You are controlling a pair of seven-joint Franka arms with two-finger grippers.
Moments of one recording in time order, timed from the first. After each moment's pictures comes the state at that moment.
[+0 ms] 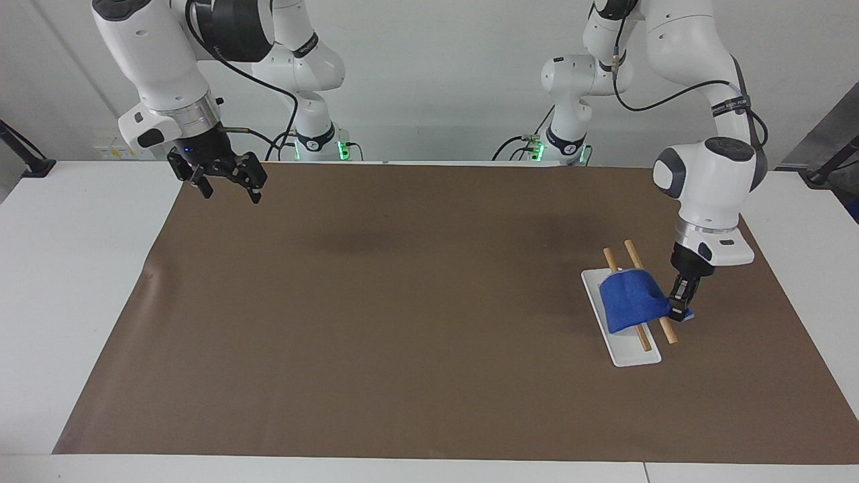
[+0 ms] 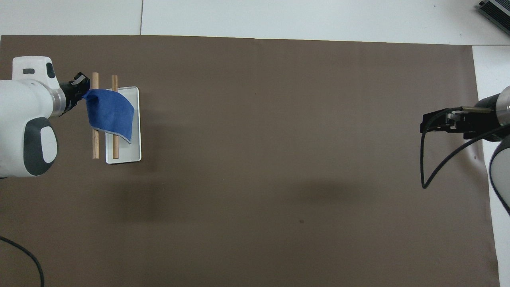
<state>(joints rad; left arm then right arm) -0.06 0.22 0.04 -1.98 0.05 2.64 -0.82 0.01 -0.03 -0.01 -1.68 0.01 1.68 0.15</state>
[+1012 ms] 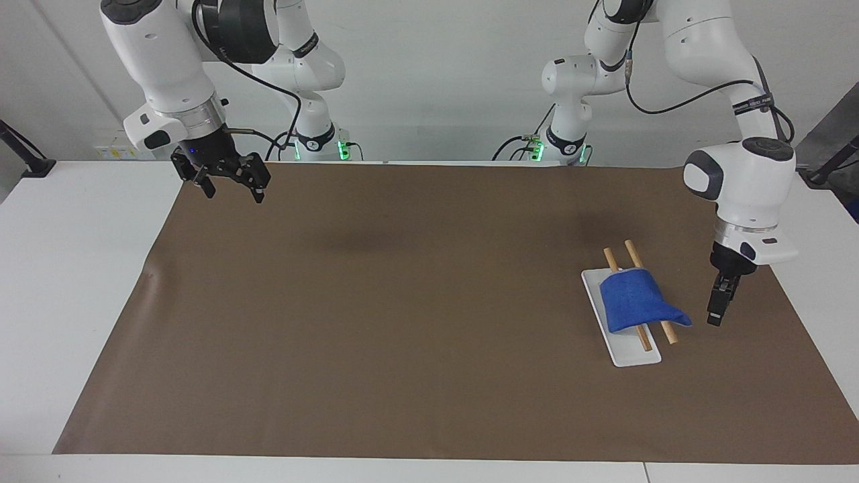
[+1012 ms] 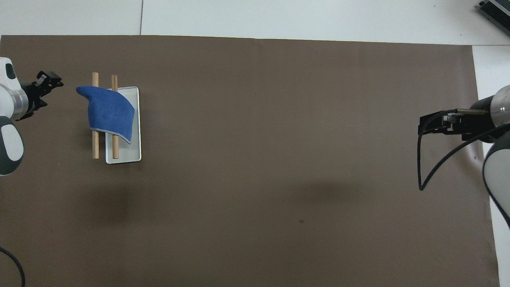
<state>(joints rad) 0.05 0.22 0.07 -1.94 0.05 2.60 -0.70 0.02 -0.03 -0.01 -1.68 -0.01 1.67 0.15</state>
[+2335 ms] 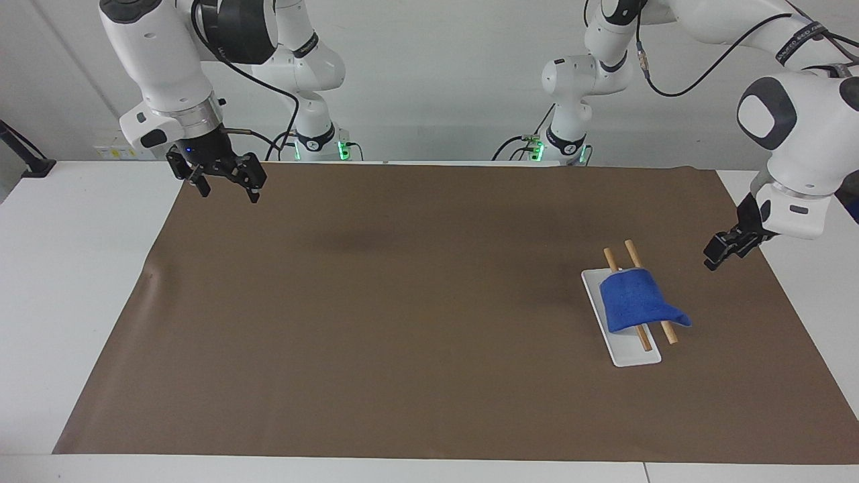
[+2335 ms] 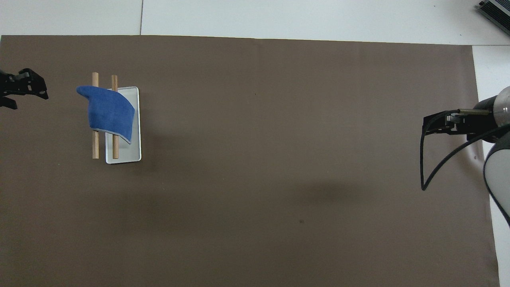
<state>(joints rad) 0.04 0.24 0.02 -1.48 0.05 1.74 -0.26 0.02 -0.03 -0.01 -1.68 -0.03 1.67 0.15</state>
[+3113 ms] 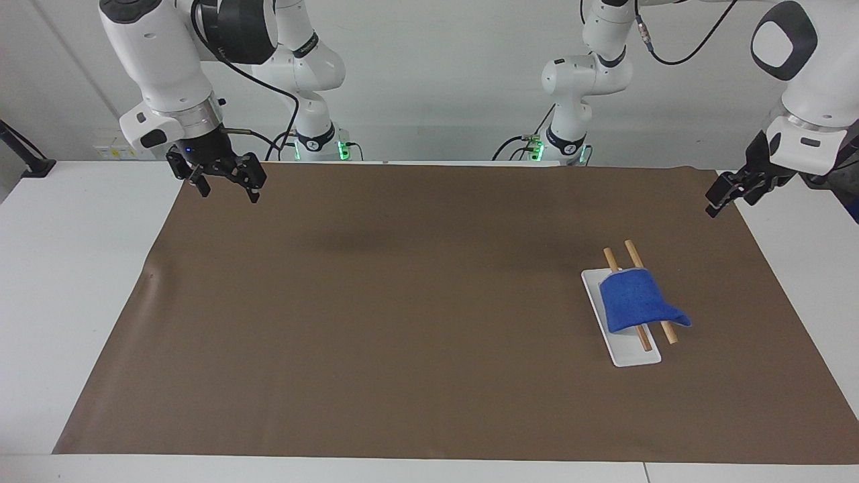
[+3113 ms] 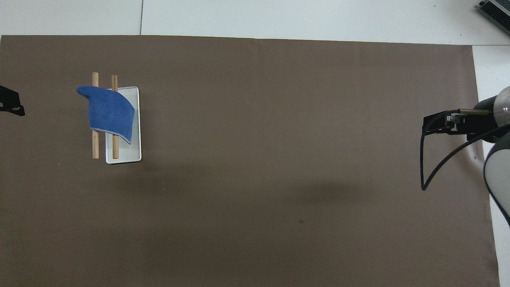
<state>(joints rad) 0.04 0.08 0.01 -1.48 0.05 1.57 -0.18 0.02 -0.03 -0.01 -1.68 -0.03 1.67 0.15</state>
